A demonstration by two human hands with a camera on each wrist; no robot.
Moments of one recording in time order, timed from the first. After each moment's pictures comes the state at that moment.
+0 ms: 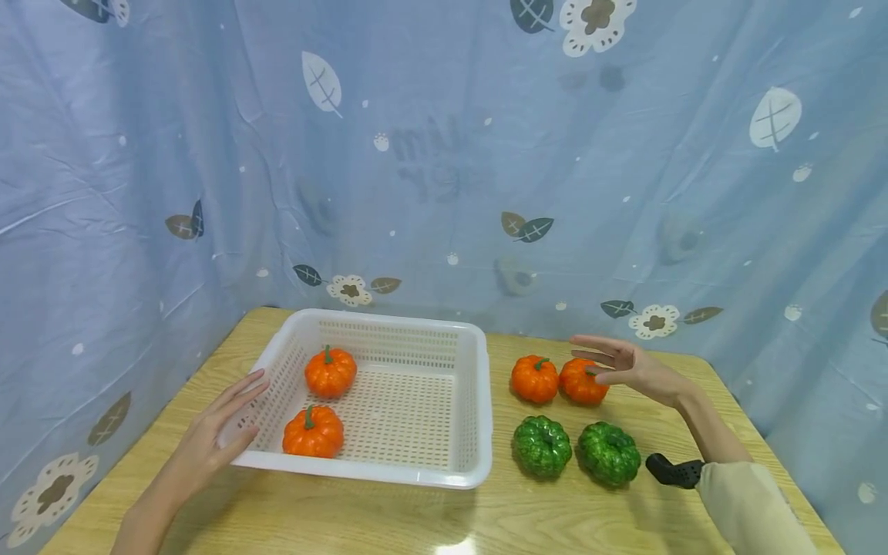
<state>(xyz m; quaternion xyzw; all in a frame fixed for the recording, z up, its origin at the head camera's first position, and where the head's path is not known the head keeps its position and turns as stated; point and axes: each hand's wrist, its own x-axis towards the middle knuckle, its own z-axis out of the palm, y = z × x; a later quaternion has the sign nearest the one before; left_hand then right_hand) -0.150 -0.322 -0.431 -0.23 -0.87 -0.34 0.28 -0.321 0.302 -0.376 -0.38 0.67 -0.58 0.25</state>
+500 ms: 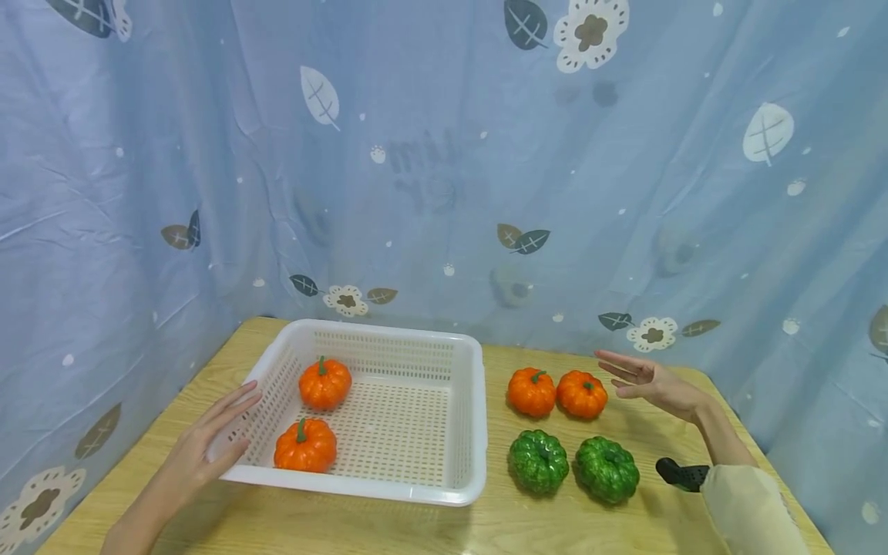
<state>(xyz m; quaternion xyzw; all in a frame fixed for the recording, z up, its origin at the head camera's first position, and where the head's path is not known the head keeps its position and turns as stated) -0.146 -0.321 -0.431 -0.21 -0.88 -0.32 0.26 -0.345 0.359 -0.406 -0.36 0.68 -0.59 0.27</state>
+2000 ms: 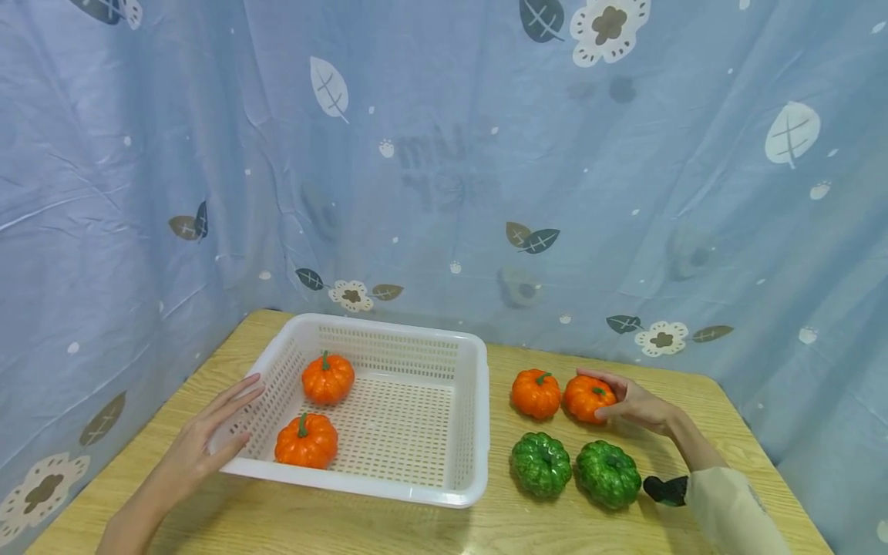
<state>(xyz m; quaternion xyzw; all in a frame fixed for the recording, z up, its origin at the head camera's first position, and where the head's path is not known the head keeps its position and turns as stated) -0.146 -0.320 -0.432 -0.21 -0.89 -0.33 0.25 -0.359 0.333 -0.451 -0.31 0.67 -0.60 0.30</state>
